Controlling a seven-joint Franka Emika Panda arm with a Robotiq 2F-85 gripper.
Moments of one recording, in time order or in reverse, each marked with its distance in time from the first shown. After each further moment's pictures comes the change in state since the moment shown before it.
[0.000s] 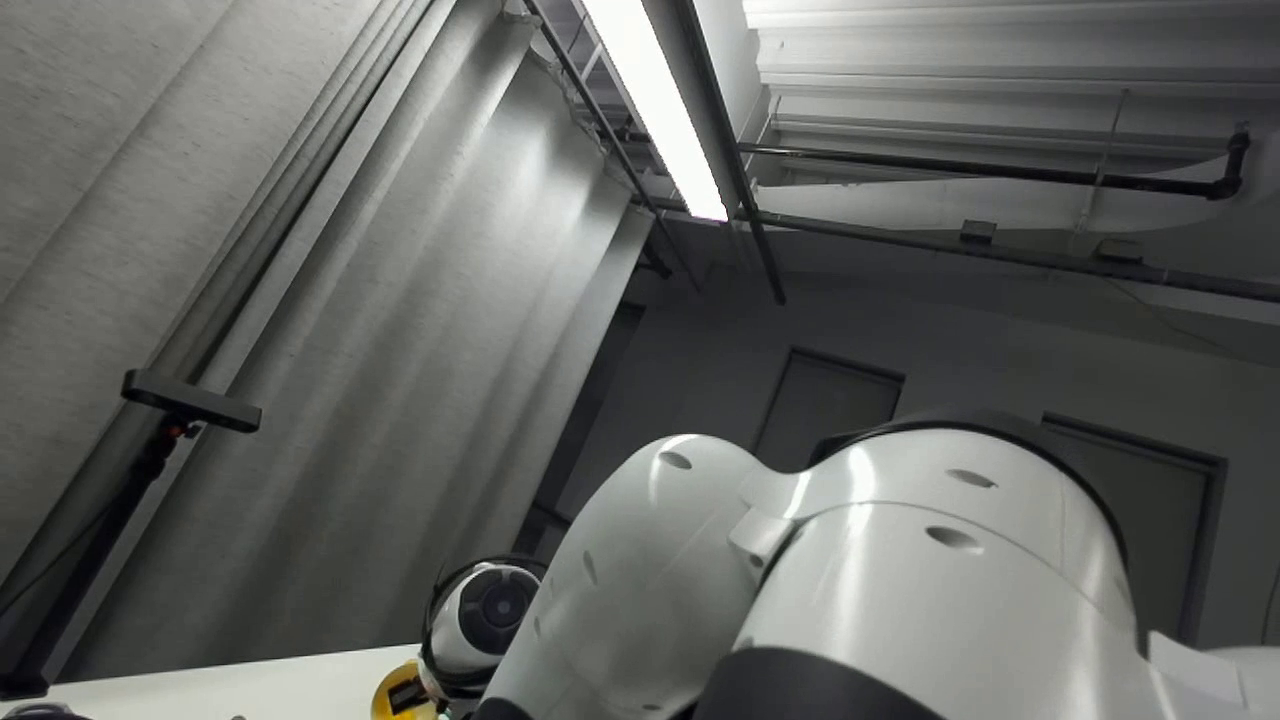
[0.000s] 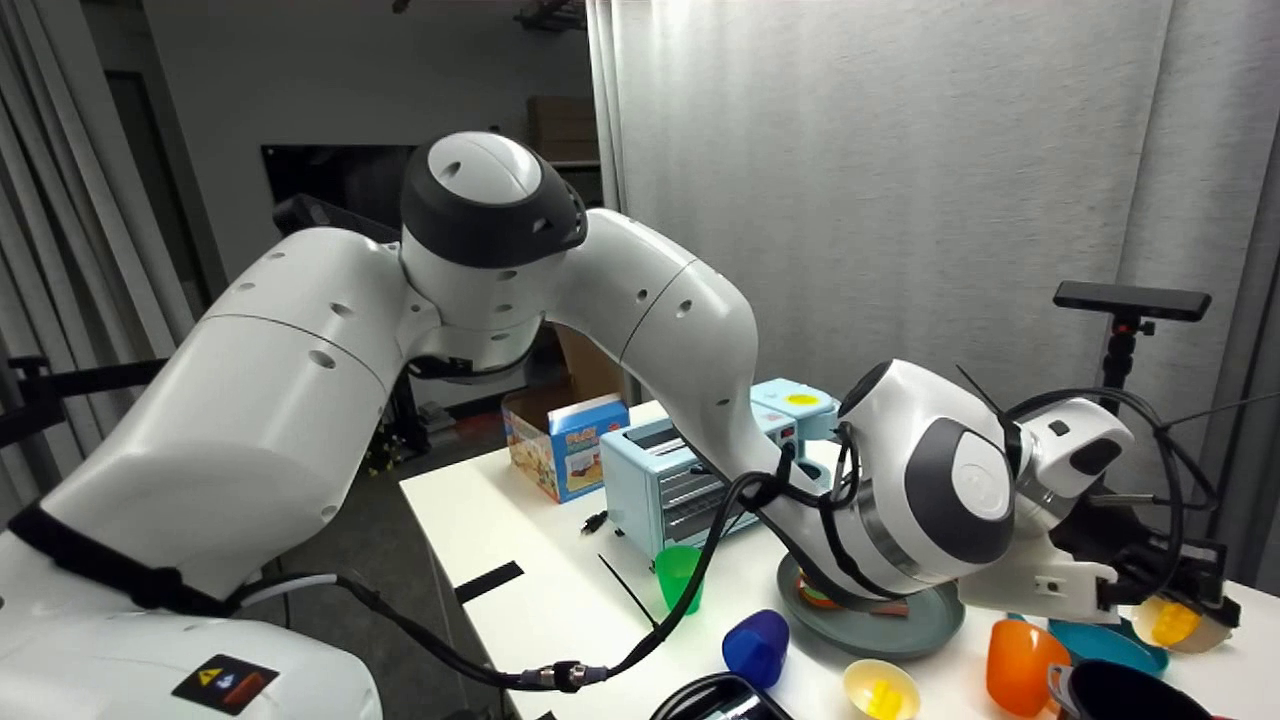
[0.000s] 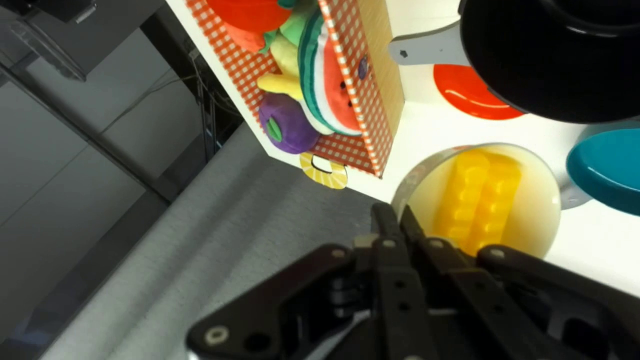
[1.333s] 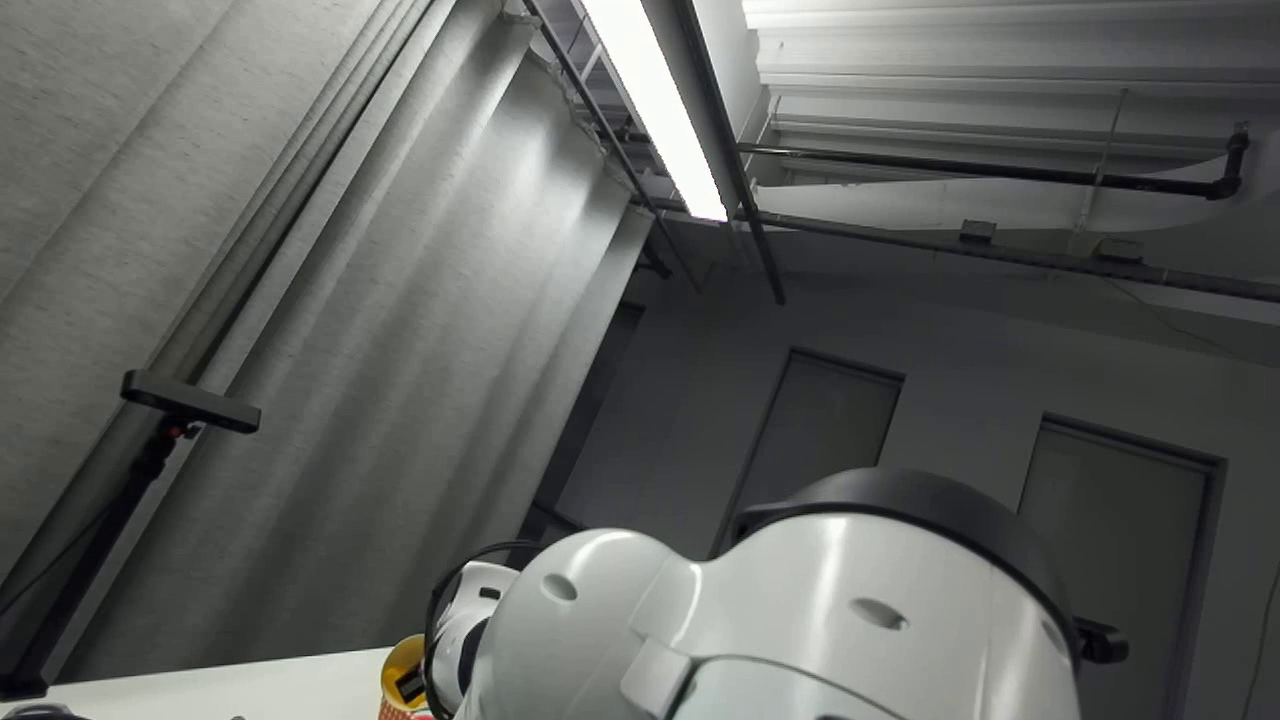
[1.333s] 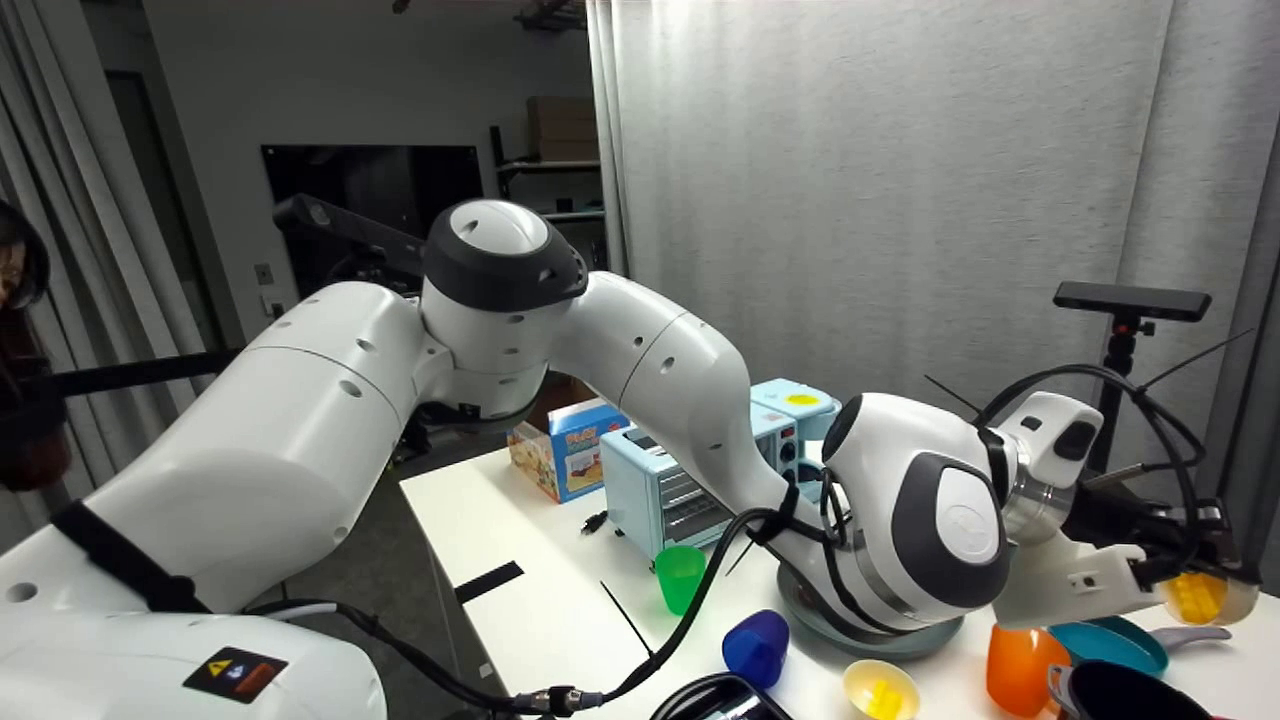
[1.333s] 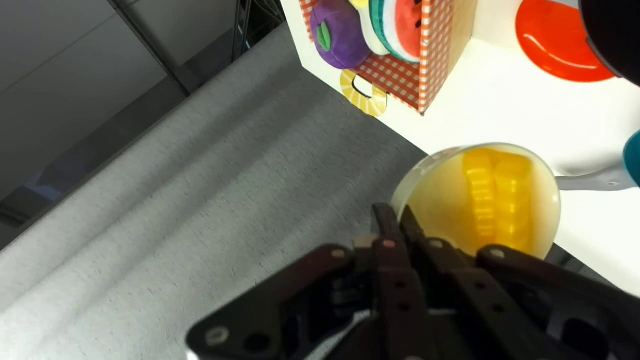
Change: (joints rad) arm 0.044 0.175 -0.055 -0.010 0.238 0.214 -0.287
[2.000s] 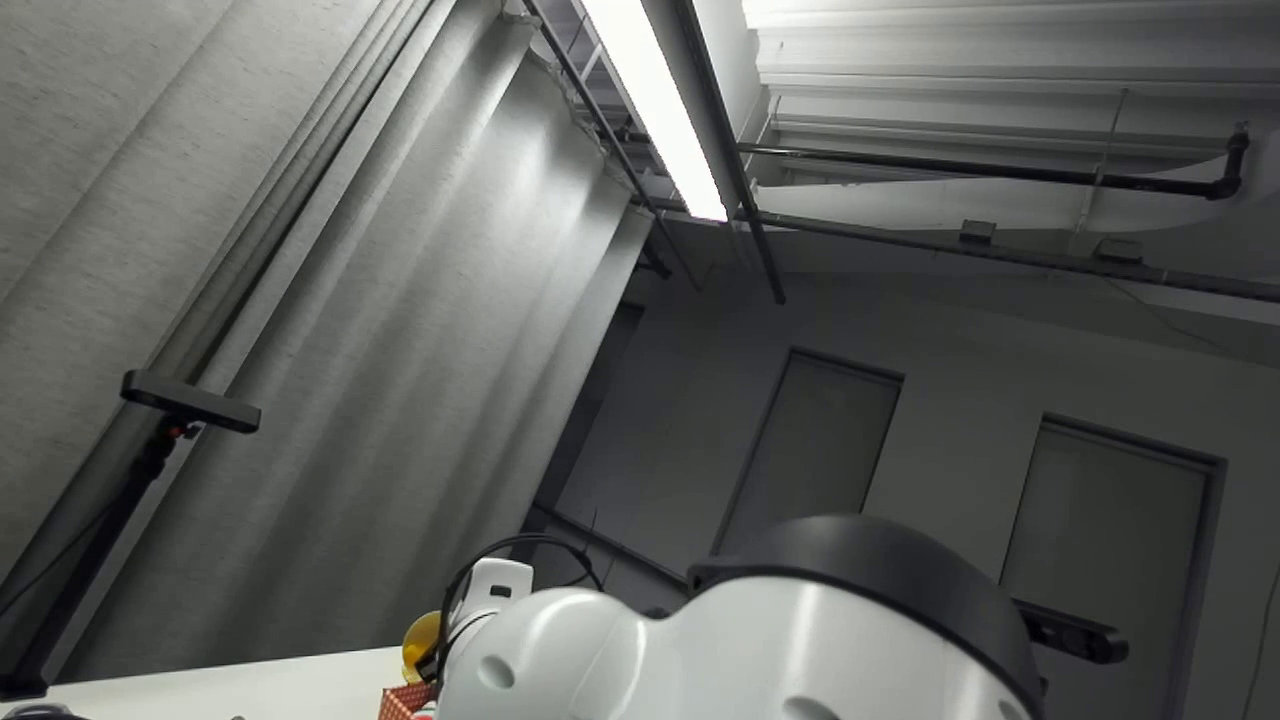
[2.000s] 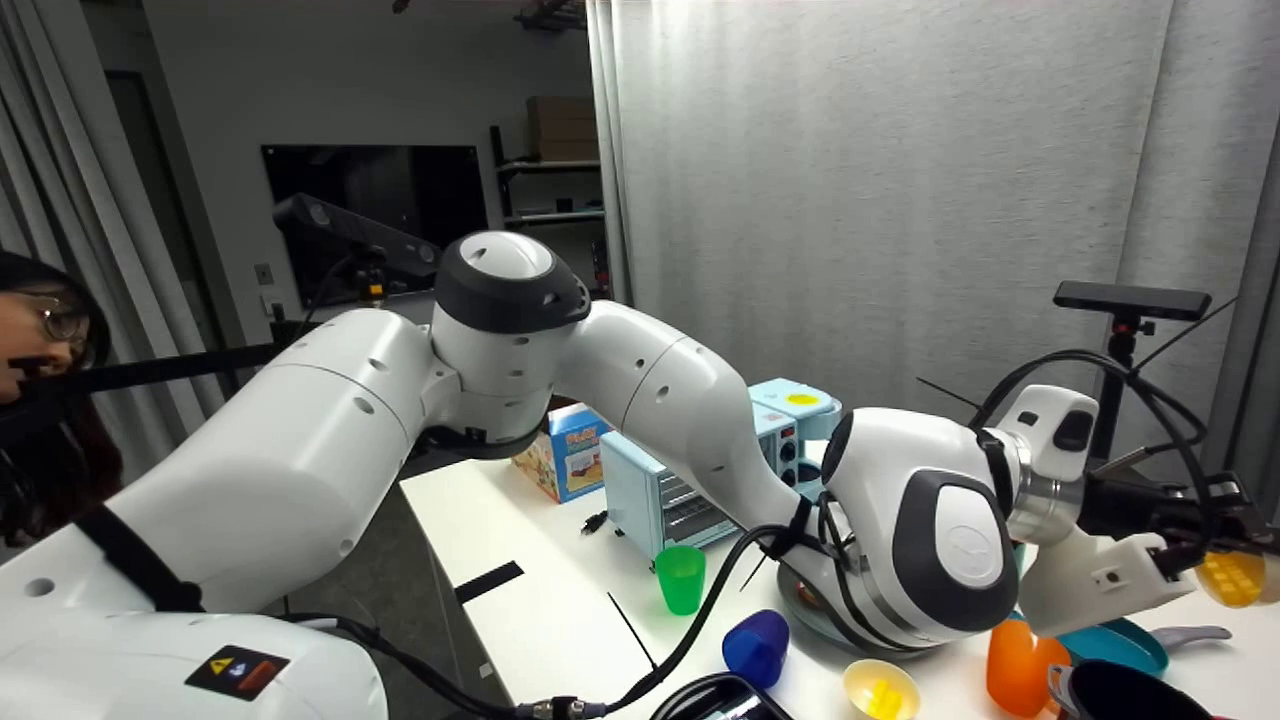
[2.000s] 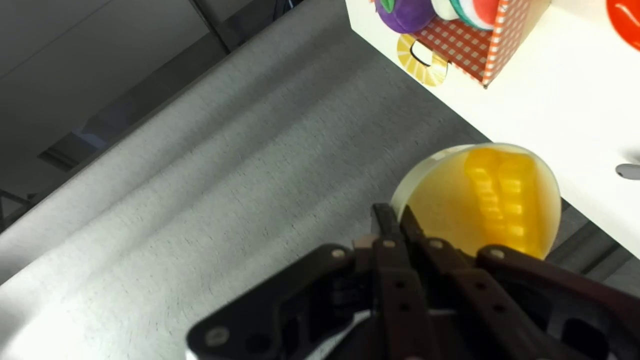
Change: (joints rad) arm 0.009 0.095 -0.034 0.001 0.160 0.097 -0.111
